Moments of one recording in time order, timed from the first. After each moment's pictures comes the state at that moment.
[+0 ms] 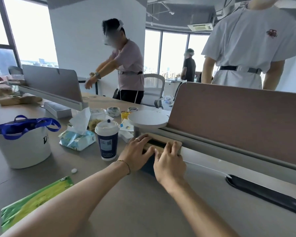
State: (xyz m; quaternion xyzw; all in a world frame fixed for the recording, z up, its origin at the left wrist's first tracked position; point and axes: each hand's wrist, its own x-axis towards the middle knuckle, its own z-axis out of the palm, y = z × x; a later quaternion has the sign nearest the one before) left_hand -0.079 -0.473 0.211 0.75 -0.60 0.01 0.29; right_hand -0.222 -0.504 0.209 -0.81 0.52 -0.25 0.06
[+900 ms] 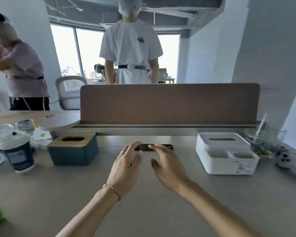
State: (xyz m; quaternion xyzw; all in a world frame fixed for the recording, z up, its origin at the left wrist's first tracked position) left_hand -0.367 -0.368 0.240 0.54 -0.69 -0.14 0.46; right_hand -0.537 -0.396 0.239 -0.79 0.50 -0.34 0.09
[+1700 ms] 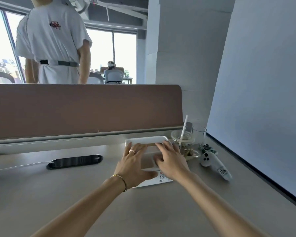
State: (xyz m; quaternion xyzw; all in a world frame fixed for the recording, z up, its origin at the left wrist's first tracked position) left_hand -0.644 -0.496 0.214 0.51 -0.83 -0.09 0.23; right_hand -0.823 -0.475 0.228 -0.69 0.69 -0.21 0.03
